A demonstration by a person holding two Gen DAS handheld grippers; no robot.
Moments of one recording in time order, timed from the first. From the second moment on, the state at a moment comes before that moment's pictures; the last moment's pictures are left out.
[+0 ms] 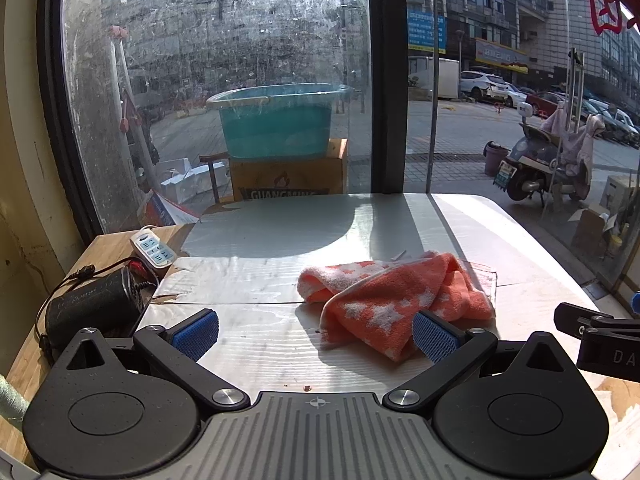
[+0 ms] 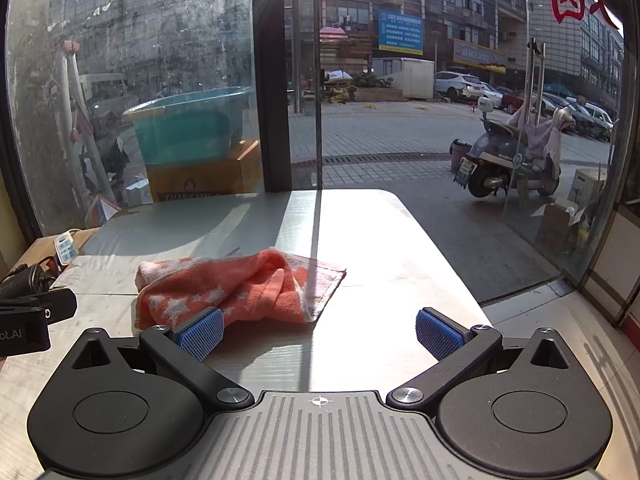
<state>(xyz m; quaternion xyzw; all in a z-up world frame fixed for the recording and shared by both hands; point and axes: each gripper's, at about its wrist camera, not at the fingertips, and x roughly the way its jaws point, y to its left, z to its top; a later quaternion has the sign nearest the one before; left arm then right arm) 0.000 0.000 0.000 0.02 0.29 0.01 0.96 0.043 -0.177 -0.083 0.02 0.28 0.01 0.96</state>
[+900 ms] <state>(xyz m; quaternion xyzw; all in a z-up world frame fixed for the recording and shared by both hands) -0.003 -0.001 0.000 0.03 0.28 0.01 0.96 0.042 -0.177 -0.084 0.01 0.28 0.01 0.96</state>
